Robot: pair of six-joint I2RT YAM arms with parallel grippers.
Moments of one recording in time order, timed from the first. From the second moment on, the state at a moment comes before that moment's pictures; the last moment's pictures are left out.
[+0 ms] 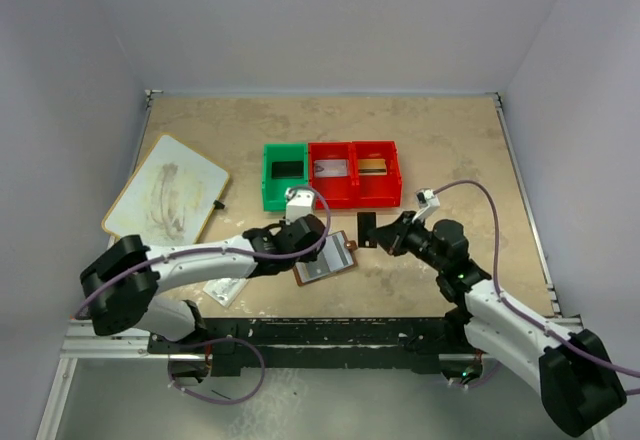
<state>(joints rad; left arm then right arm) -1.07 1.44 0.78 -0.26 -0.49 -0.81 0.46 0.83 0.17 0.38 -0.28 0.67</state>
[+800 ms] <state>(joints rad) -0.25 1.10 0.90 -0.67 -0.51 -0.53 0.76 1.34 0.74 0.46 -0.20 -0.17</state>
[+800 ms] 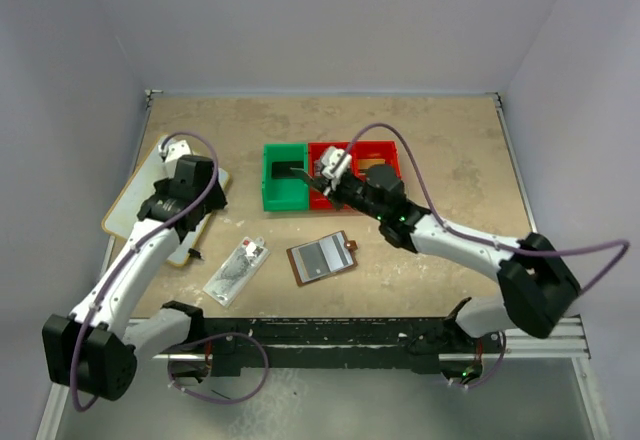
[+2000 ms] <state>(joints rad) -0.26 0.84 0.85 -0.59 -0.42 -0.48 0.76 2.11 1.62 -0.08 -0.05 -0.72</state>
